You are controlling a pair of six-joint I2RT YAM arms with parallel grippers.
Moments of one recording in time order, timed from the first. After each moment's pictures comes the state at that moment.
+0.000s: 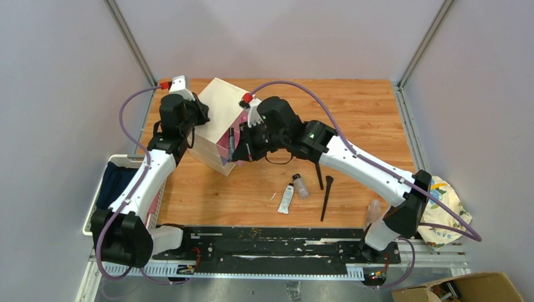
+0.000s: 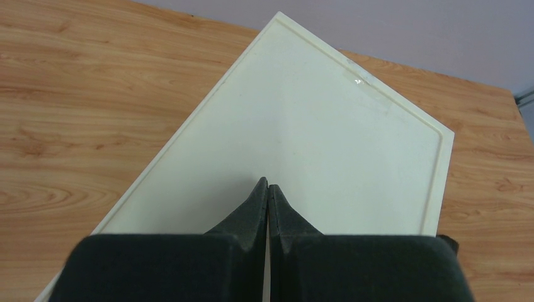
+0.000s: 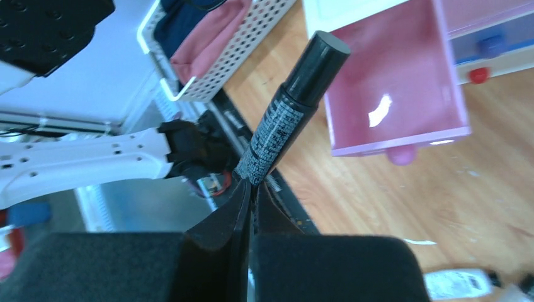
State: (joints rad) left arm -0.15 1.21 0.97 -0.01 0.00 -0.33; right arm 1.00 1.59 1.70 -0.63 -0.21 0.46
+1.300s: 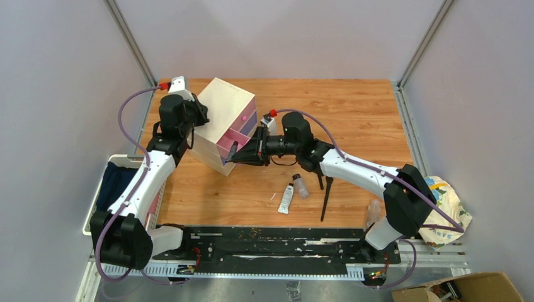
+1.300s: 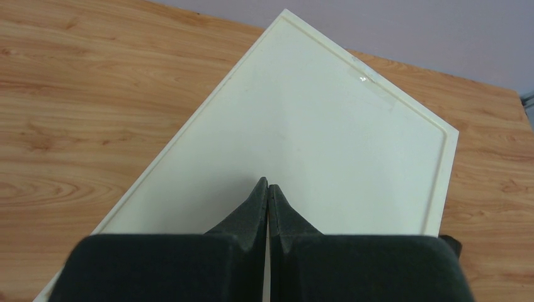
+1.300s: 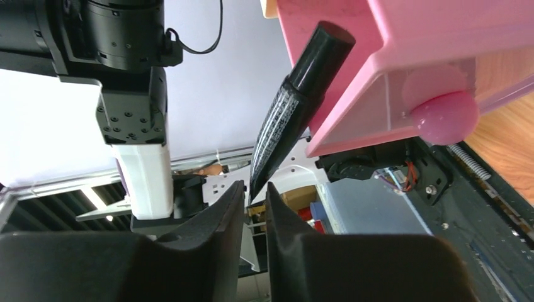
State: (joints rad) left arm -0.15 1.20 0.97 -0.03 -0.02 -0.33; right arm 0.82 1.55 1.10 0.25 -0.67 1.44
